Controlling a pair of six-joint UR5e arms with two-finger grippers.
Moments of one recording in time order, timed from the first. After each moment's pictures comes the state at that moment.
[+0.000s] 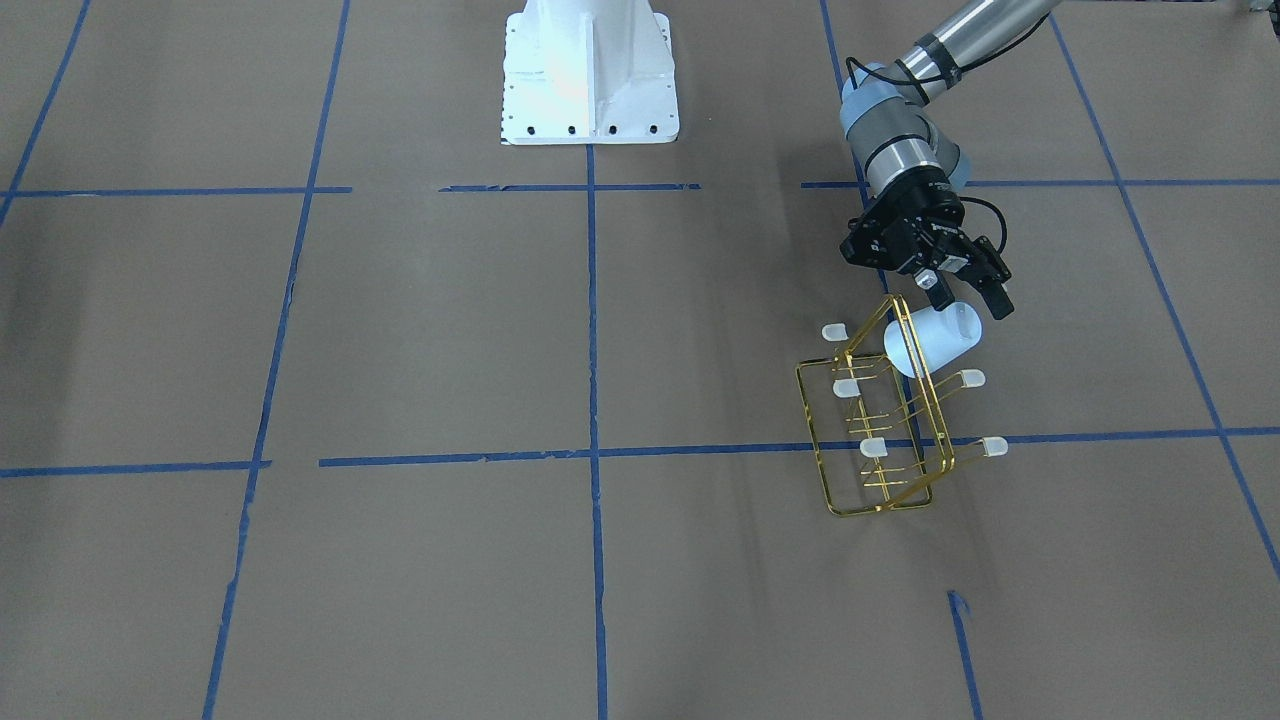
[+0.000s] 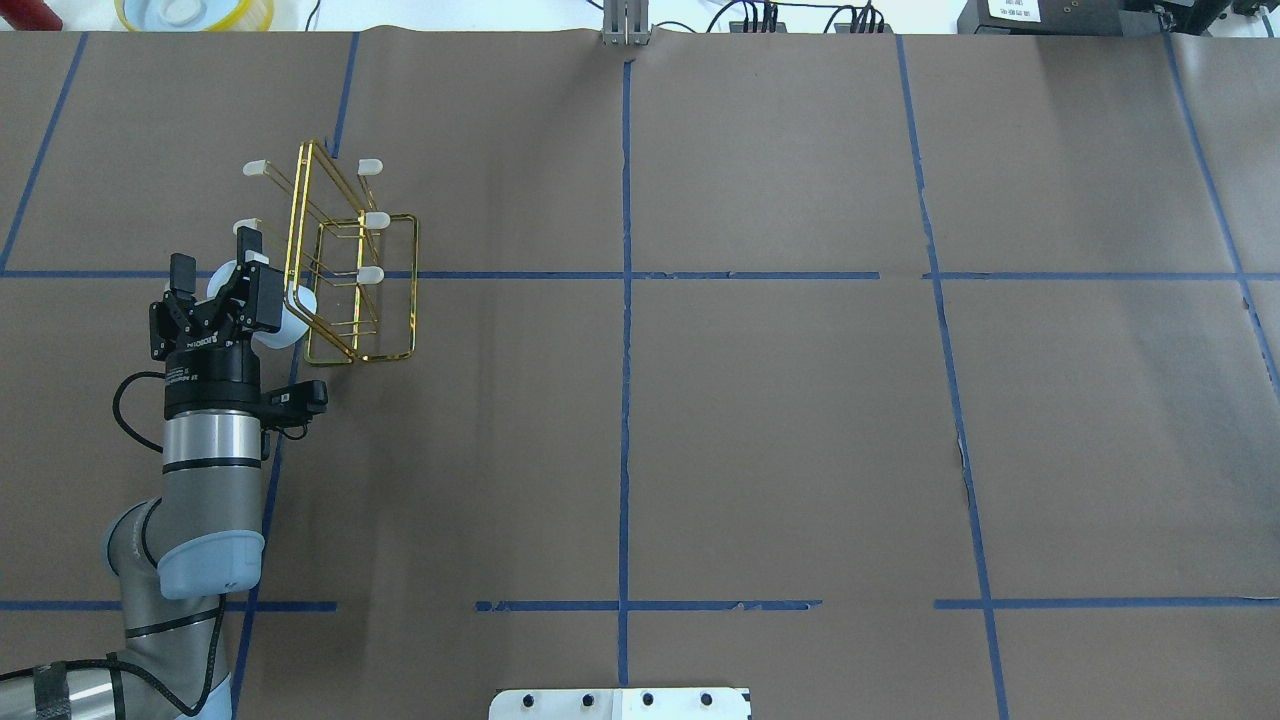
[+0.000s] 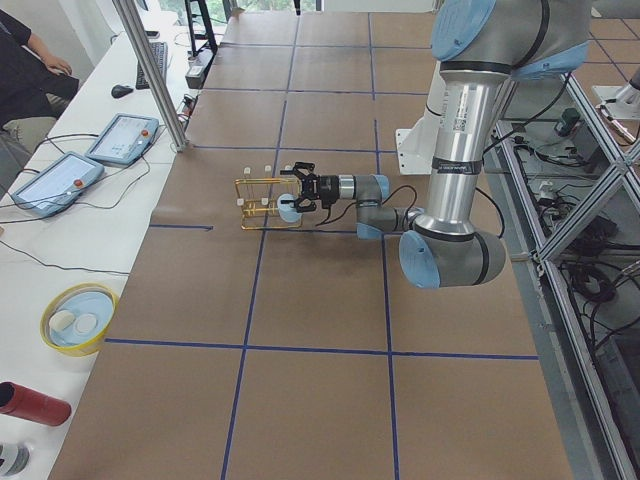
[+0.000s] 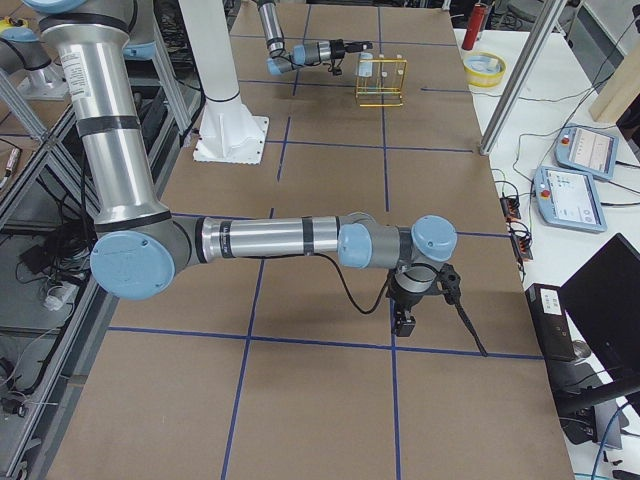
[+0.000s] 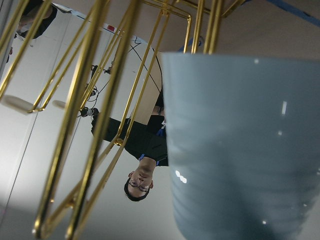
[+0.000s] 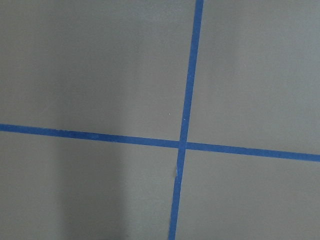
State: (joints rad) left arm -0.31 -1.77 -1.50 -2.91 -0.13 1.80; right arm 1.49 -1.37 1.46 -1.67 2.30 -0.05
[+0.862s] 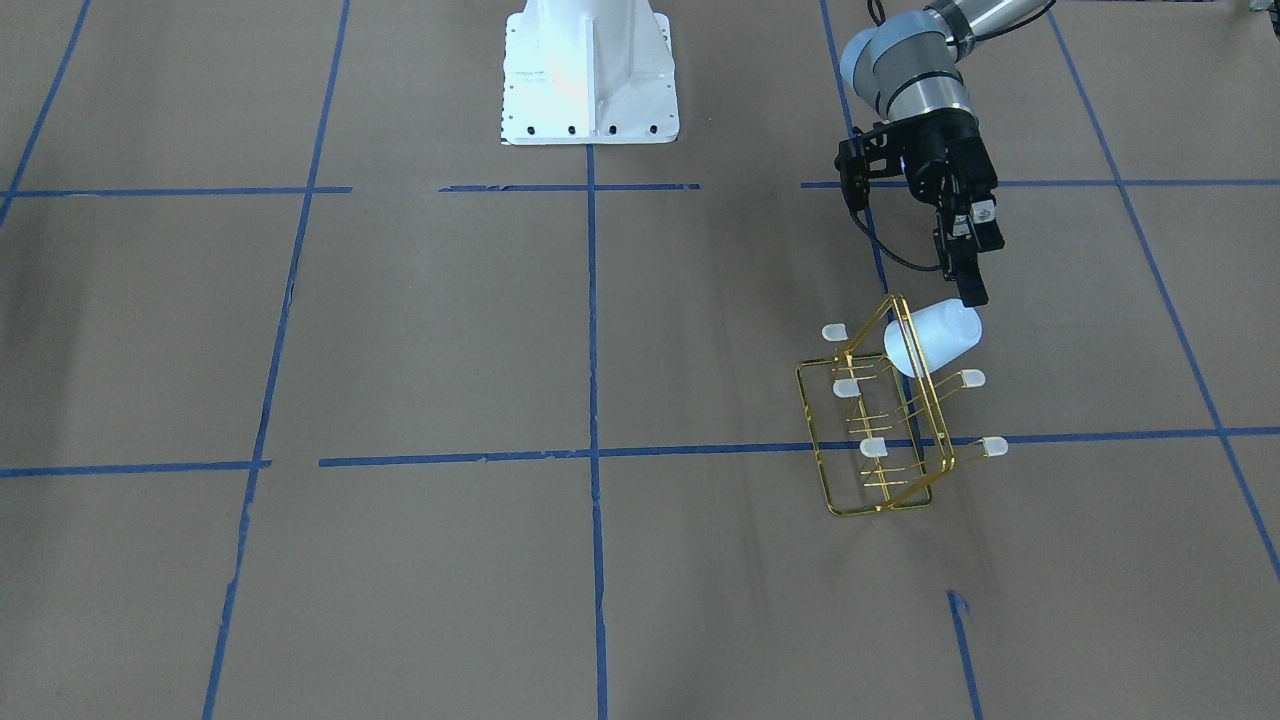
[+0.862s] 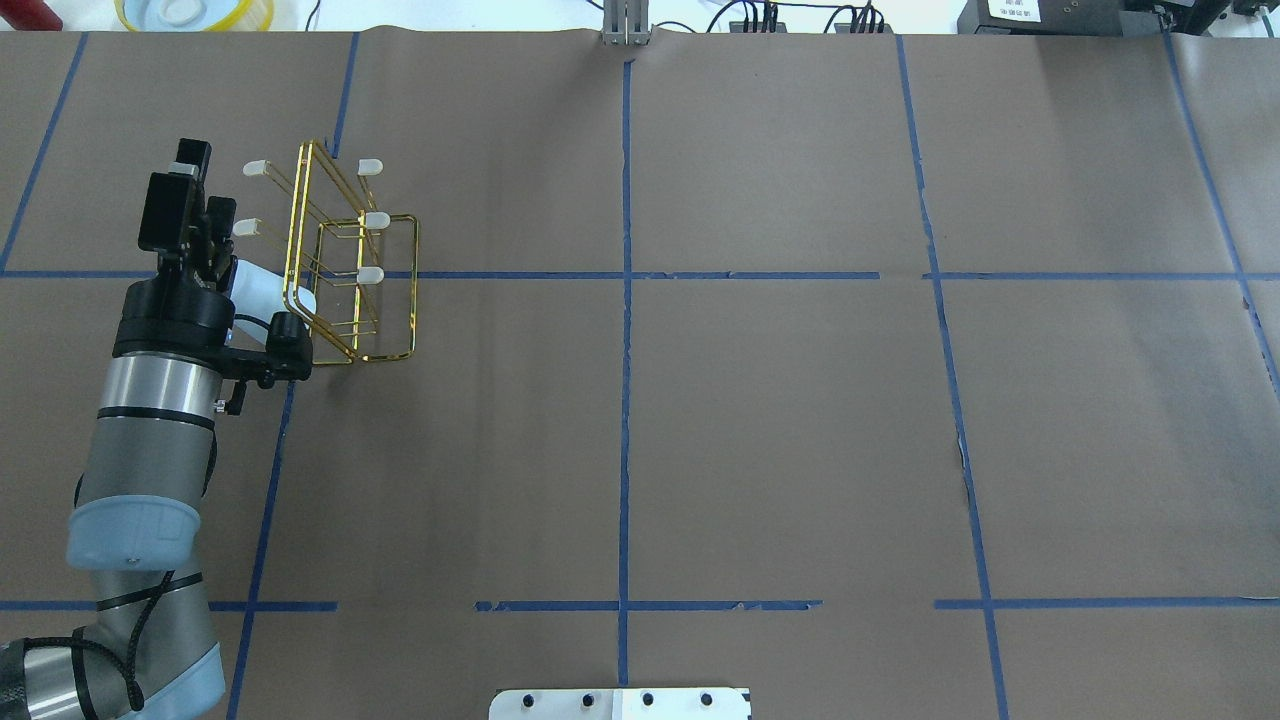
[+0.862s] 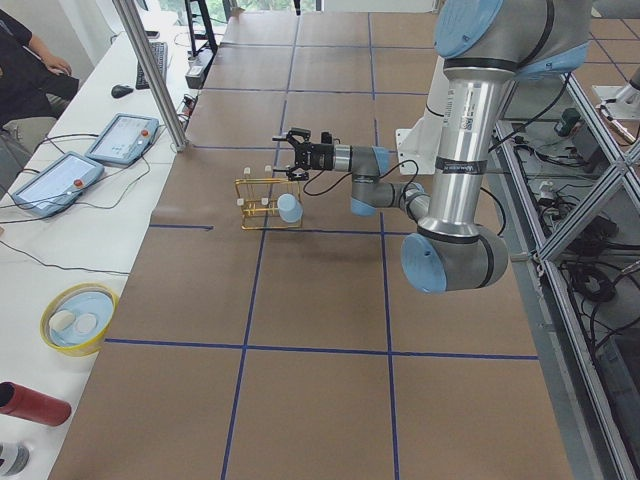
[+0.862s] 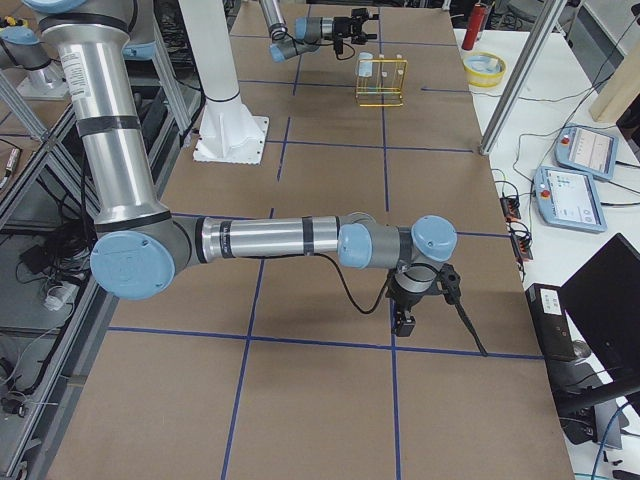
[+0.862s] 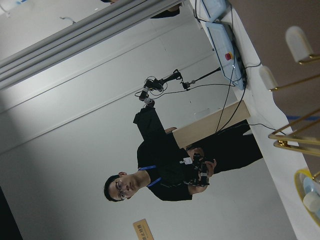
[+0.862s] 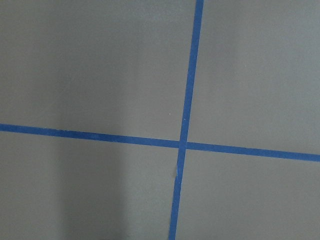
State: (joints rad) left arm -0.39 -1.75 -1.71 -2.98 -0.35 1.12; right arm 1.49 -1.37 1.46 -1.67 2.30 -0.05
